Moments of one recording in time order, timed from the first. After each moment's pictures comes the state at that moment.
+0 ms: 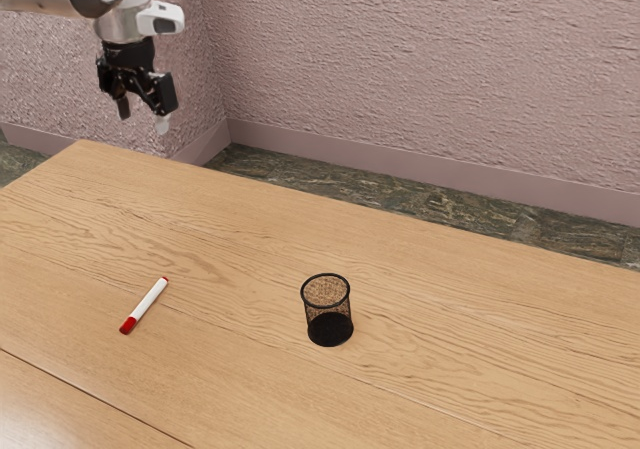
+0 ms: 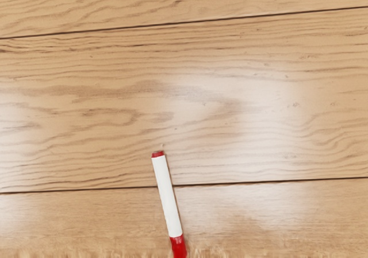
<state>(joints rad) -0.01 0.20 0.20 -1.37 0.06 1.55 0.25</state>
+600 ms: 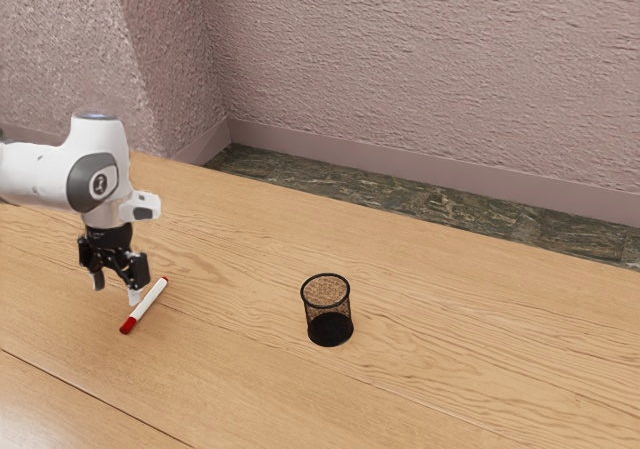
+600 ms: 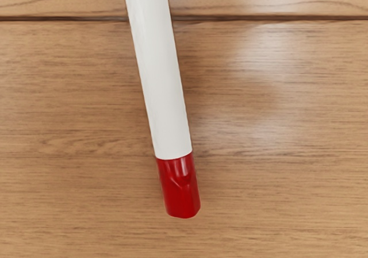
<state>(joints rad) 0.04 0.14 0.28 -2.17 0.06 2.07 0.28</state>
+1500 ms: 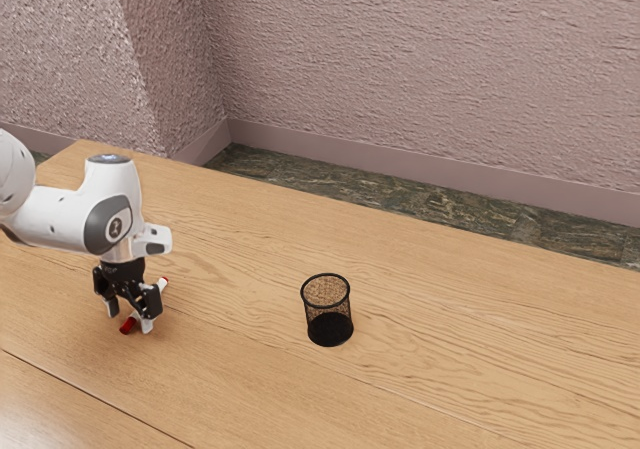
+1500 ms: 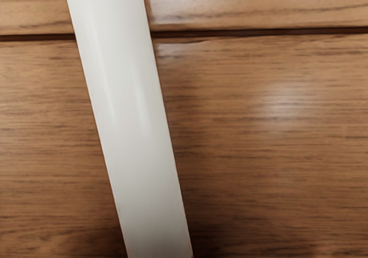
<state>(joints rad) 0.03 0.27 0.28 -2.24 0.04 2.31 0.30</state>
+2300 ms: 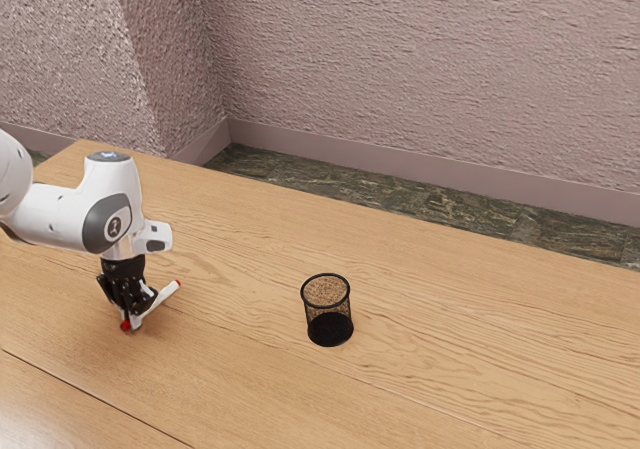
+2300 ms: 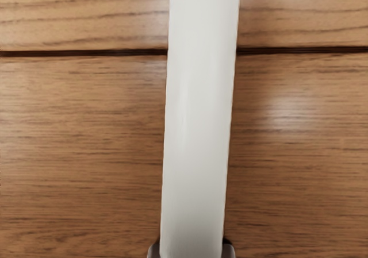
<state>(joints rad) 0.03 0.25 0.28 -2.25 0.06 2.32 0.27</state>
